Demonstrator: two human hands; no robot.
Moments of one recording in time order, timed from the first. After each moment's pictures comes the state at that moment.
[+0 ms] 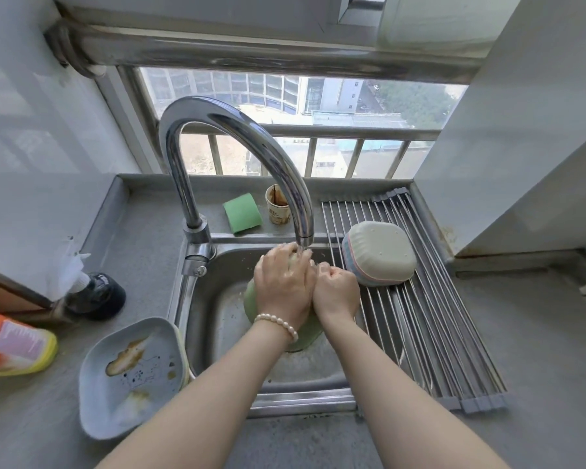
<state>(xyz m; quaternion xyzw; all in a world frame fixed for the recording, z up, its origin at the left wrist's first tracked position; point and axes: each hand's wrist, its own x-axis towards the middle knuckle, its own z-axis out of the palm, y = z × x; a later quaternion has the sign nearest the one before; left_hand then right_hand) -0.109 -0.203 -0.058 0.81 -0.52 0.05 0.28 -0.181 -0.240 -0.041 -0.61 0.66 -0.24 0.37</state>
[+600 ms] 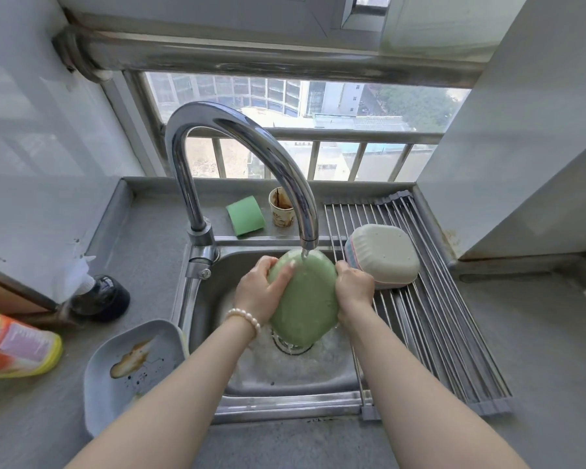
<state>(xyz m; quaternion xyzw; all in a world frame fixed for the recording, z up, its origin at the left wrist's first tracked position) -0.066 -0.185 -0.057 0.78 -0.38 -0.30 0.40 -0.187 -0.268 -0.051 -0.45 0.68 -0.30 0.50</state>
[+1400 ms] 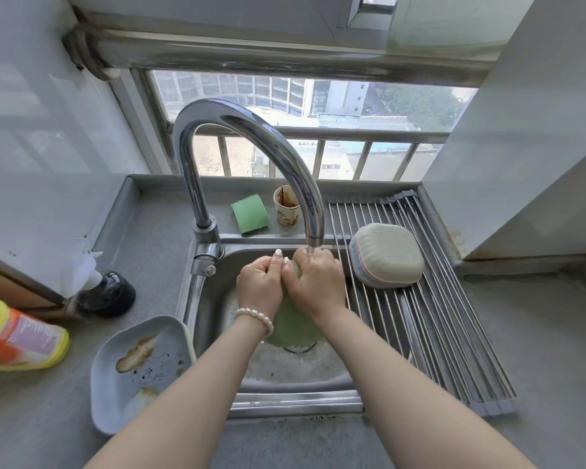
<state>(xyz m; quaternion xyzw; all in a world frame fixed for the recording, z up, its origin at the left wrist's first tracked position) -0.073 -0.188 -0.054 0.74 -0.26 -0.22 0.58 -0.154 -0.238 -0.043 -0.85 0.44 -0.24 0.13</state>
